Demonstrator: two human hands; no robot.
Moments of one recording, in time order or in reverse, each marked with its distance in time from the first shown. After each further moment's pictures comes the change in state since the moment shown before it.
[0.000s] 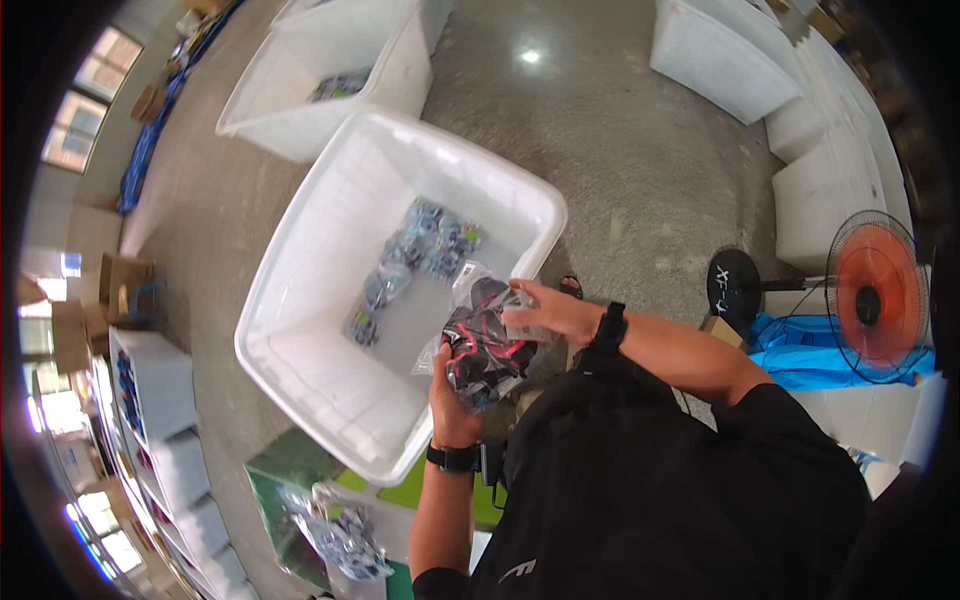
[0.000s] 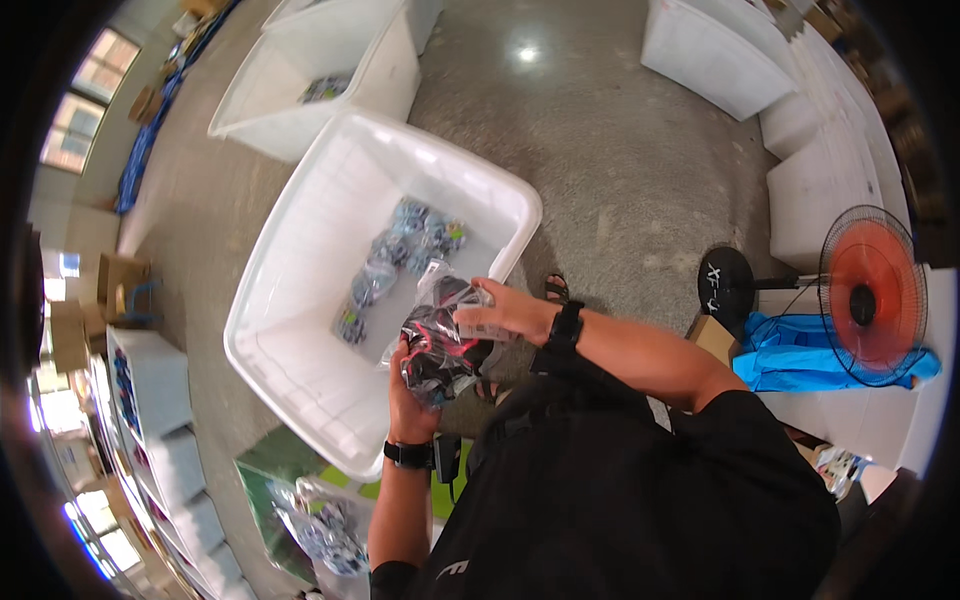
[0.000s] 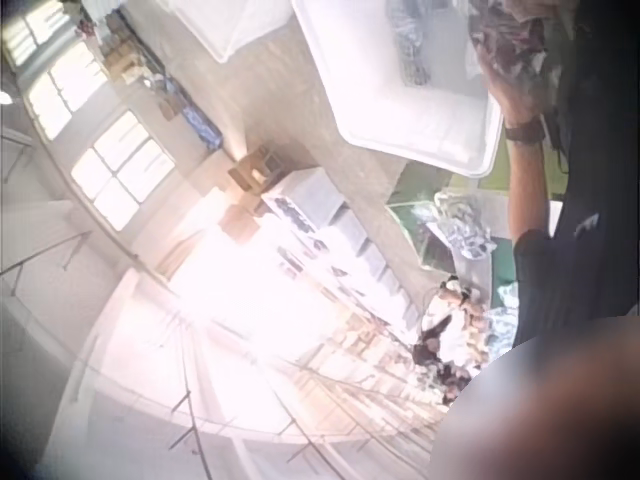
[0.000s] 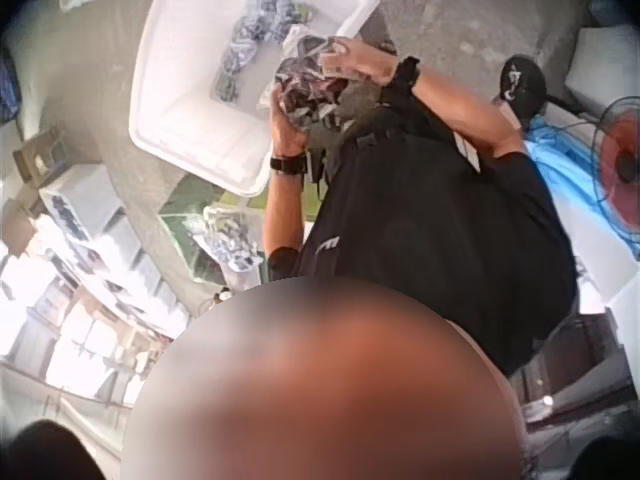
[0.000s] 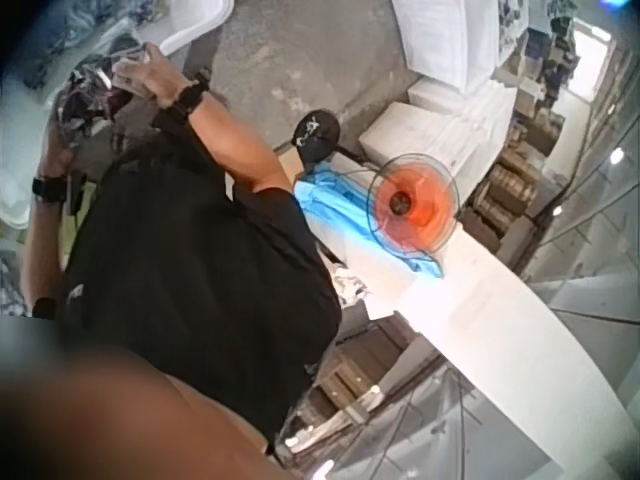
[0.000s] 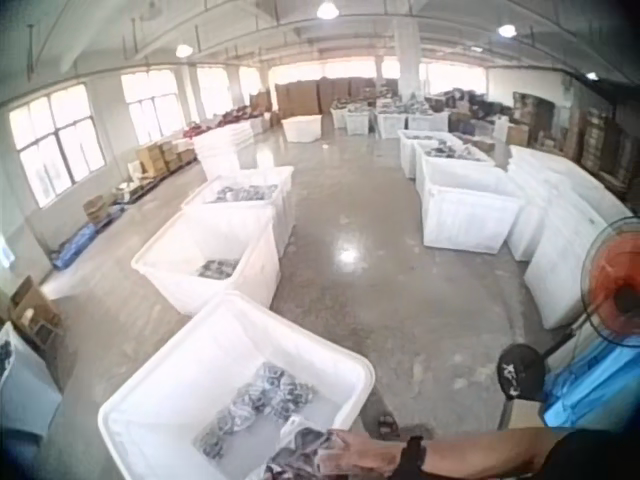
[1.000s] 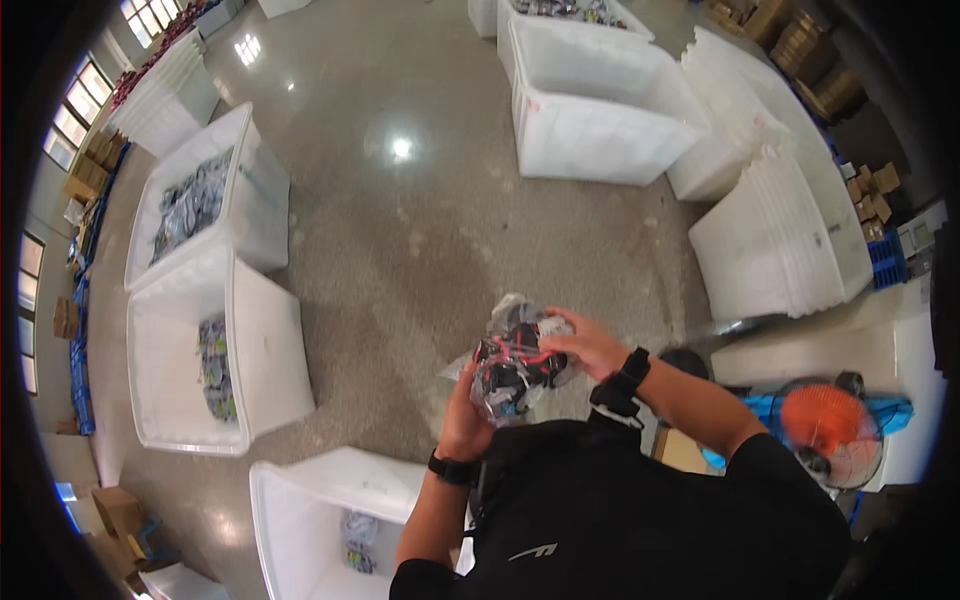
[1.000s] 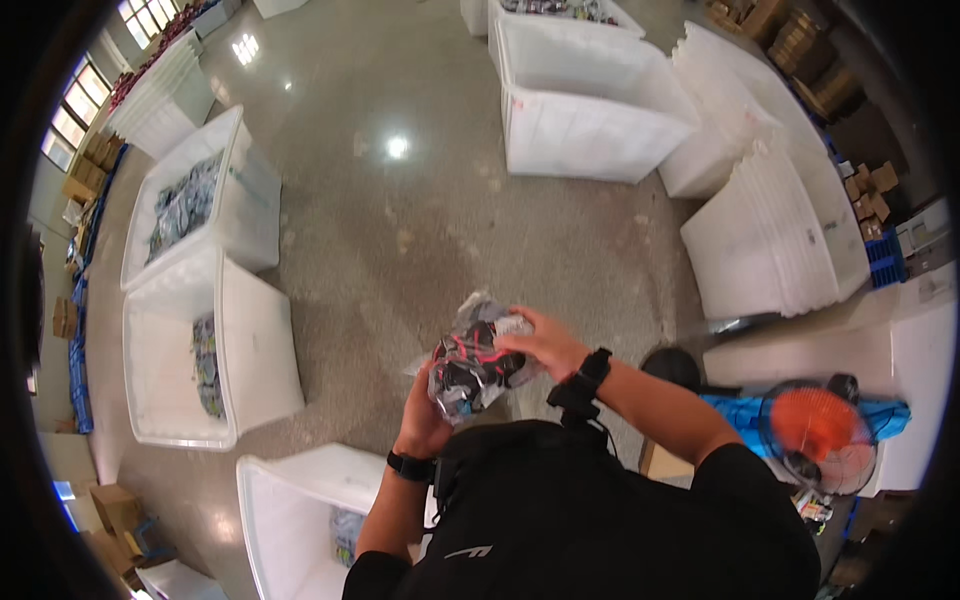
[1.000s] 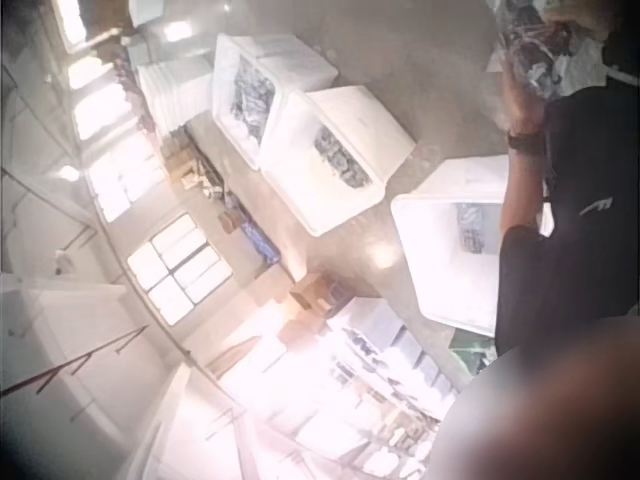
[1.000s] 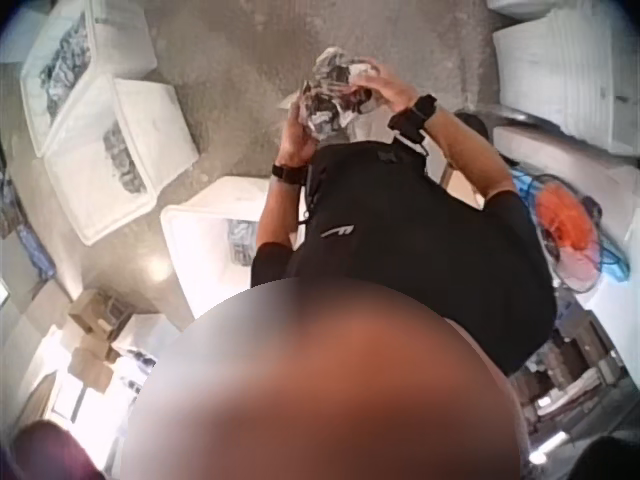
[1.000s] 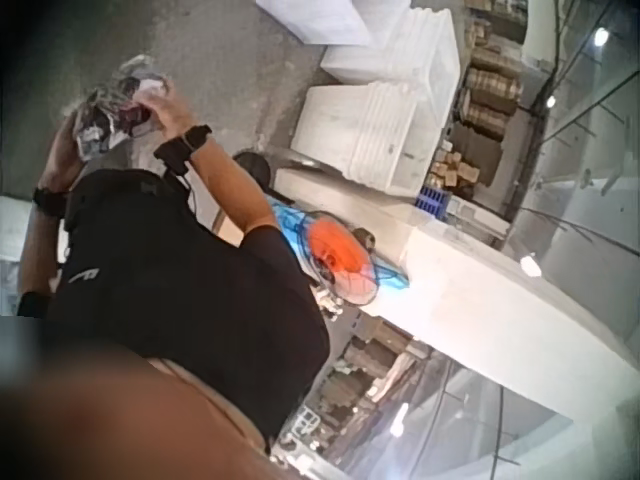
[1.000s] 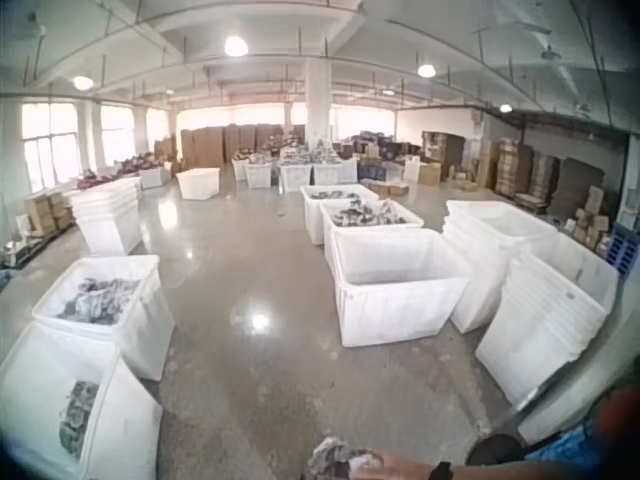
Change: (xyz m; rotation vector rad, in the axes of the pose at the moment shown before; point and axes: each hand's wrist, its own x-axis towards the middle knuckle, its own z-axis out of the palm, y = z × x) left_hand 0.552 -0.122 0.543 0.398 -0.450 -0.504; right_hand 0.008 -0.399 -0.568 0.191 0.637 -0.239
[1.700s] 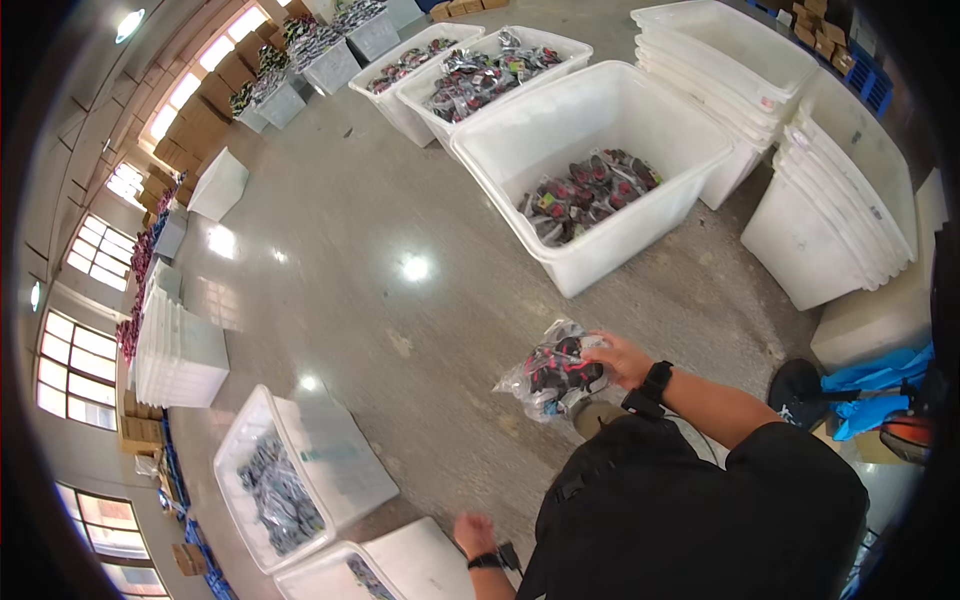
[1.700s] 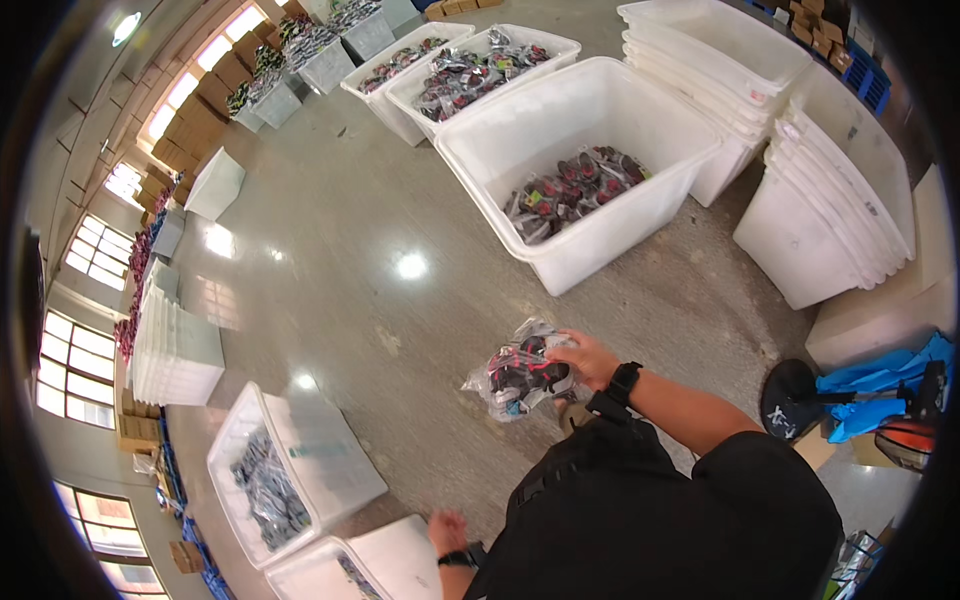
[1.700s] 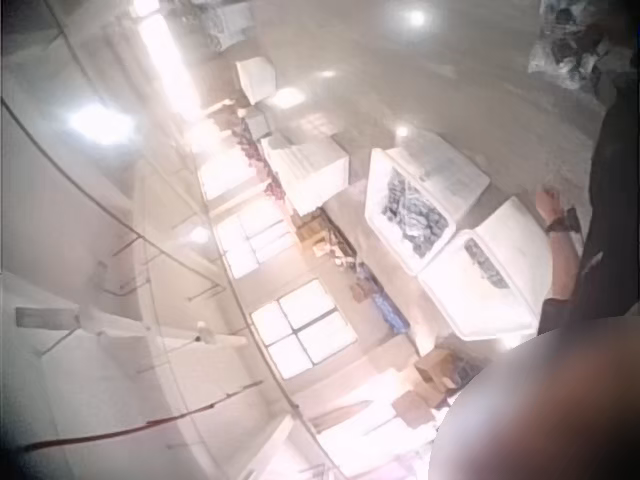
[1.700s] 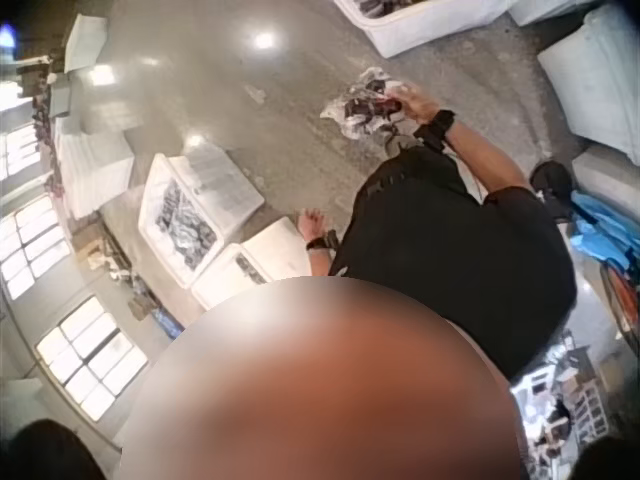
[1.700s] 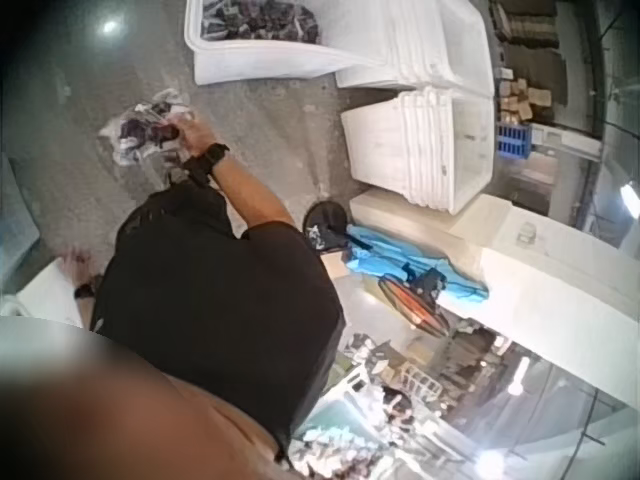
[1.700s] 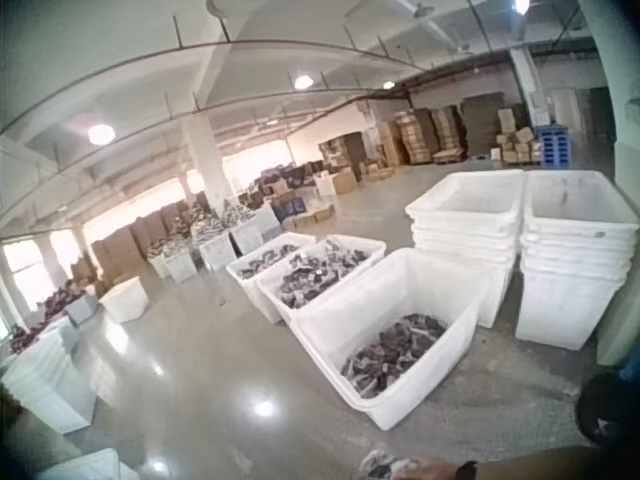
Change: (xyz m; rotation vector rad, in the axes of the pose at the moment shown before) left_hand 0.343 0.374 -0.145 0.440 0.726 0.221; right_hand 0.416 -0.281 -0.190 0.671 0.233 -0.171
